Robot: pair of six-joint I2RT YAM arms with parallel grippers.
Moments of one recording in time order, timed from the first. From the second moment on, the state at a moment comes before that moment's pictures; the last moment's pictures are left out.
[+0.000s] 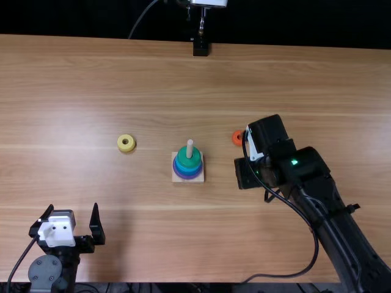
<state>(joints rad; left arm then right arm) -0.03 0.01 0.10 -0.37 -0.05 -0.08 0.37 1.56 1.36 -1.00 -0.01 0.14</state>
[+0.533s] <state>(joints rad) -0.03 0.01 0.10 -0.37 -0.05 -0.08 0.50 1.72 1.82 -1.16 -0.01 0.15</state>
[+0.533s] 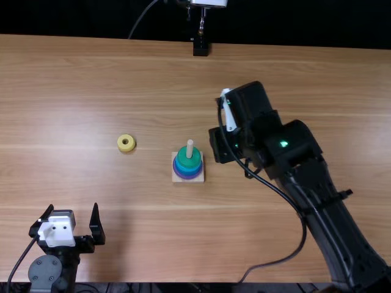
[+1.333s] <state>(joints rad) -0.03 0.01 0.10 -0.37 -0.05 -0.08 0.58 1.96 2.07 -1.26 -0.01 0.16</state>
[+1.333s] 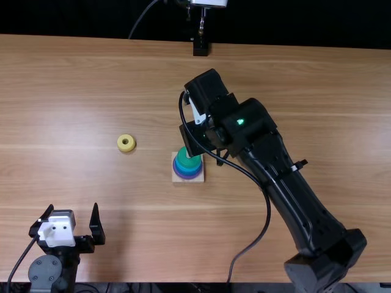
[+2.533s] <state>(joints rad) -0.03 0.01 0.10 -0.37 -0.05 -0.08 0.62 2.05 2.11 -1.25 0.00 0.17</state>
